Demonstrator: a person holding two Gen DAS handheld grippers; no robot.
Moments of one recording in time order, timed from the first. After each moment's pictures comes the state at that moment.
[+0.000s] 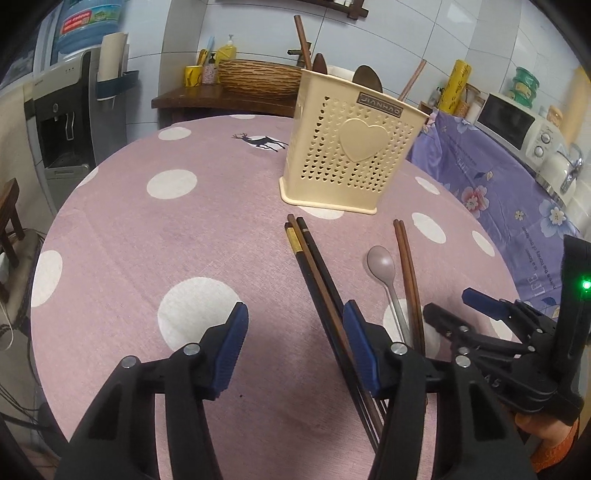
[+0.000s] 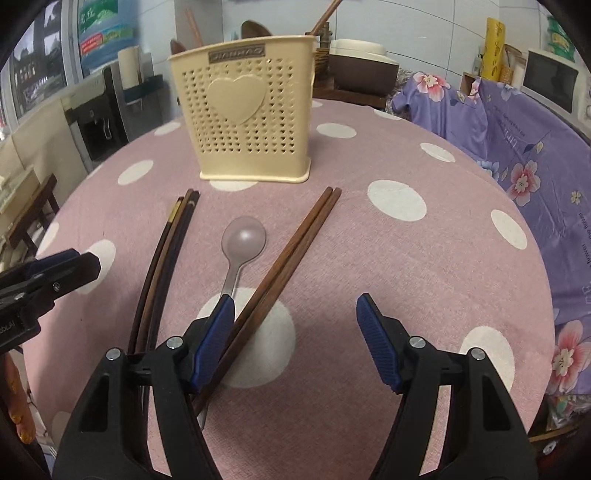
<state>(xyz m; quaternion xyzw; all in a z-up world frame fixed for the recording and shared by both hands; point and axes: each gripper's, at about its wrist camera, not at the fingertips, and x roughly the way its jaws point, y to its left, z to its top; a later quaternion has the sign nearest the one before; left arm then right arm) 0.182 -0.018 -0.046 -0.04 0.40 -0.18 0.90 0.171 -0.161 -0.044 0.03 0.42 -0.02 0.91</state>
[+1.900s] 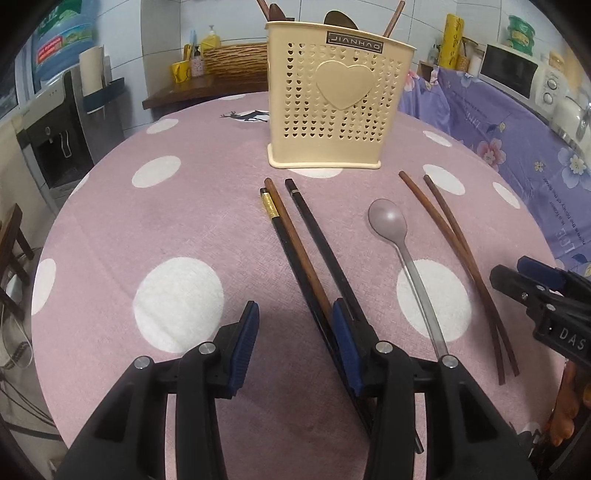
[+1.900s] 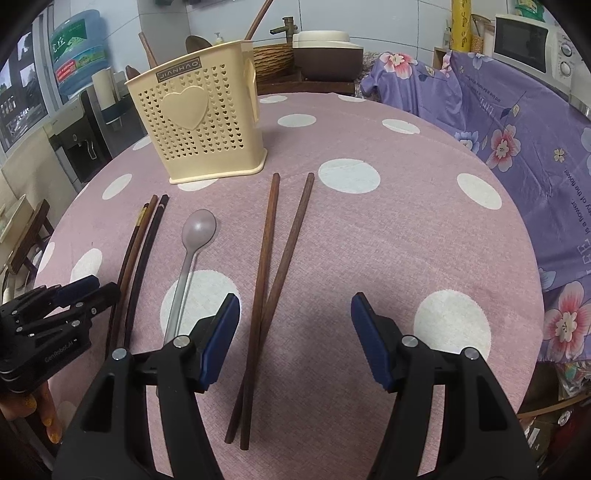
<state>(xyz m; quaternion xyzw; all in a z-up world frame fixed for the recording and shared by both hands) 0.183 -0.056 -0.071 0.04 0.44 -0.15 0.89 0.145 -0.211 -0.041 0.08 0.42 -0.04 0.90</state>
